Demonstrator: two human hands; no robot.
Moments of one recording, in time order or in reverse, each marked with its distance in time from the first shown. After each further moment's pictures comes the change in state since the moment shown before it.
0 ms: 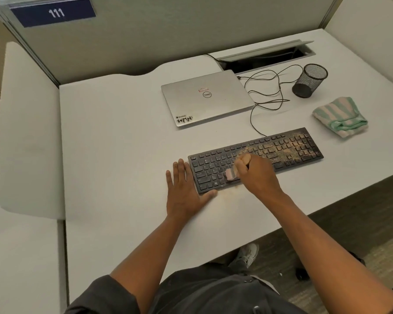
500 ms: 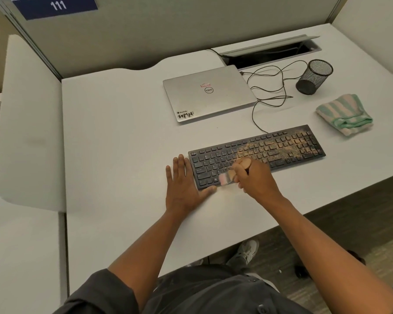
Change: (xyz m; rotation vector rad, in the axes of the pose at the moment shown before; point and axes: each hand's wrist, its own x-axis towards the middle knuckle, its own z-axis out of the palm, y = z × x) left_hand 0.000 0.000 -0.002 0.012 -0.011 -0.005; right_hand -0.016 0.007 0.005 0.095 -0.083 0.025
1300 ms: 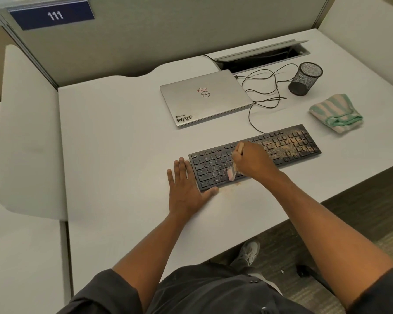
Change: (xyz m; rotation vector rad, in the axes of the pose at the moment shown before) left_hand 0.000 -0.002 0.001 -0.031 0.014 0.018; right_hand 0.039 -0.024 -0.009 -0.307 -0.044 0.005
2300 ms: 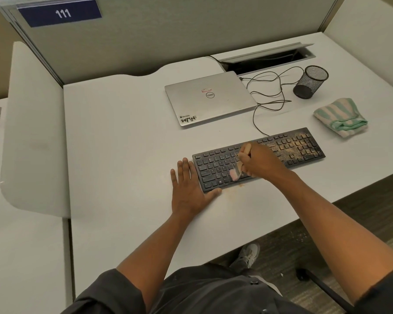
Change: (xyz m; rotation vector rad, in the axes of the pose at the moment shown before) left_hand 0.000 -0.001 0.001 0.001 -0.005 -0.004; right_hand 0.007 0.009 -0.008 0.057 -0.087 -0.027
